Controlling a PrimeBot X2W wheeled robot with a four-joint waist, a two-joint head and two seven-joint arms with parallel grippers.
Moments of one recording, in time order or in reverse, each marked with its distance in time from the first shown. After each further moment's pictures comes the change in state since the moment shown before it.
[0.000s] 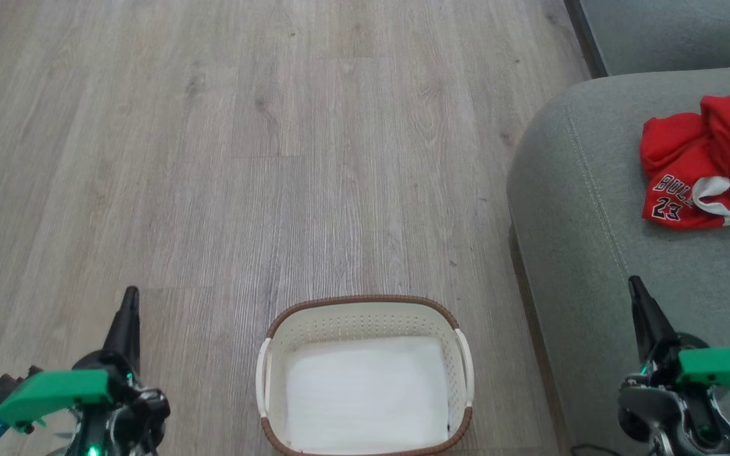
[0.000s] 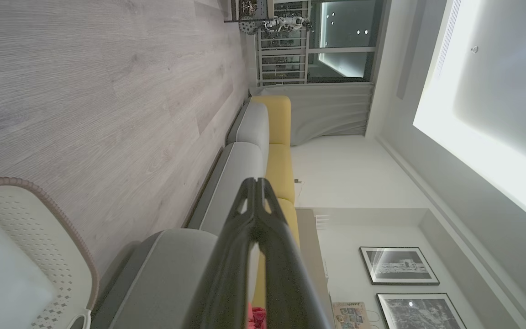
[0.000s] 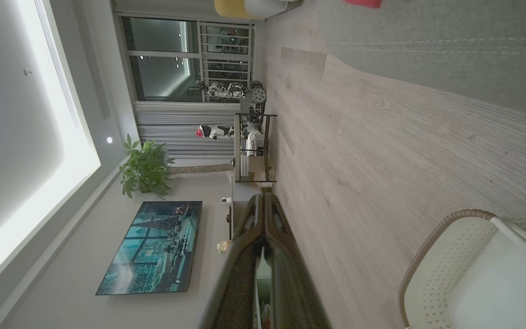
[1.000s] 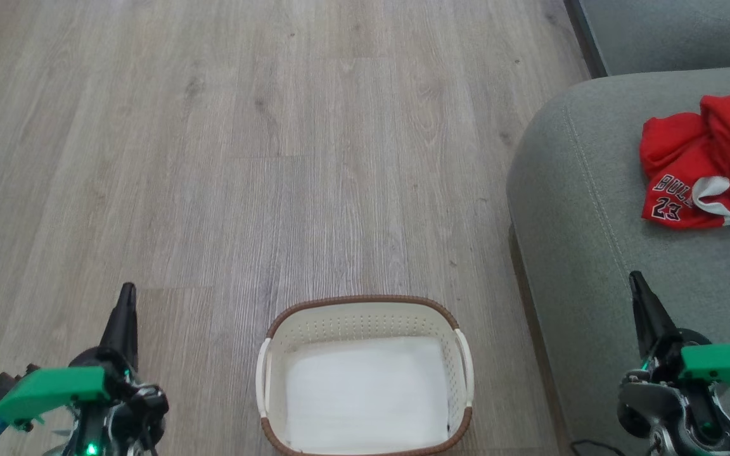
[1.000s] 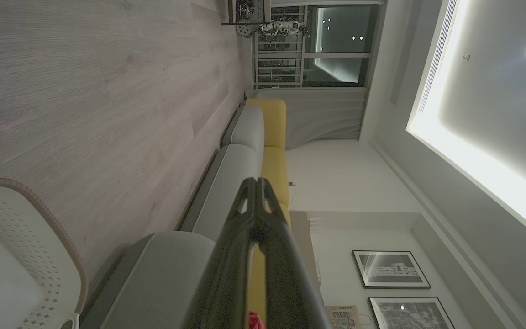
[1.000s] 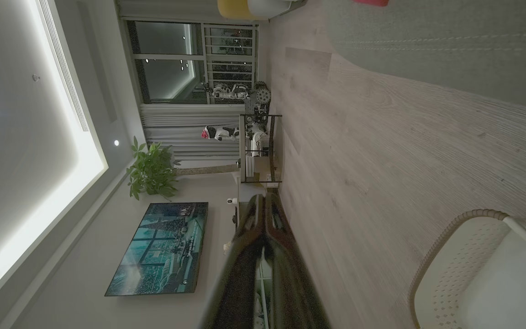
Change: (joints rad) left arm -0.012 -0.006 0.018 0.002 -0.029 -0.006 0.007; right arm -0.017 0.004 -0.010 0.005 0.031 0.000 0.015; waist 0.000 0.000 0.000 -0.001
